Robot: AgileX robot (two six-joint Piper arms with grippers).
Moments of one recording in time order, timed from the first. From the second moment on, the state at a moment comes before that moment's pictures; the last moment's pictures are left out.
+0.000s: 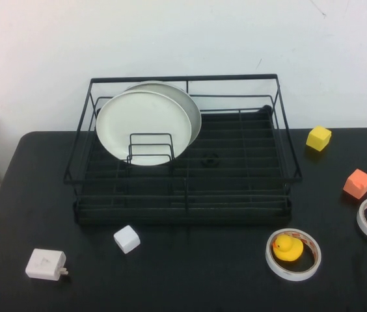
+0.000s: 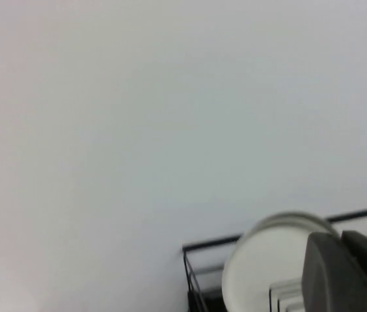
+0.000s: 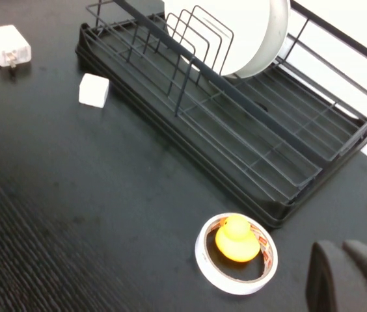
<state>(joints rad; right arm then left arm) 0.11 0.41 -0.39 0.72 0.71 -1.12 -0.12 -0.01 -0.14 -1.72 0.07 1.80</state>
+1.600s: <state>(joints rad) 0.11 0.41 -0.39 0.73 0.71 -1.12 -0.12 -0.01 0.01 -0.02 0.36 -0.27</state>
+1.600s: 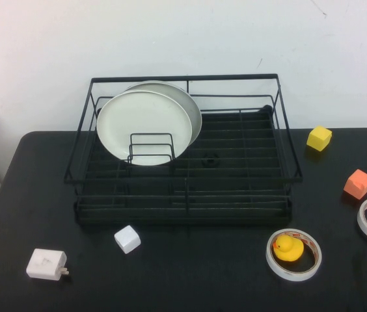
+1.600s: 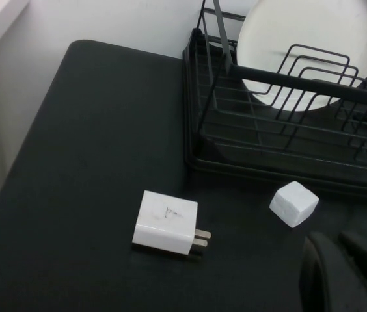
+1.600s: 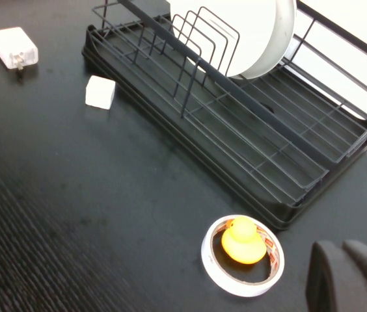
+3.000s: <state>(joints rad) 0.11 0.41 -0.39 0.73 0.72 -1.12 -0.12 -0.01 0.01 0.00 0.37 -0.19</state>
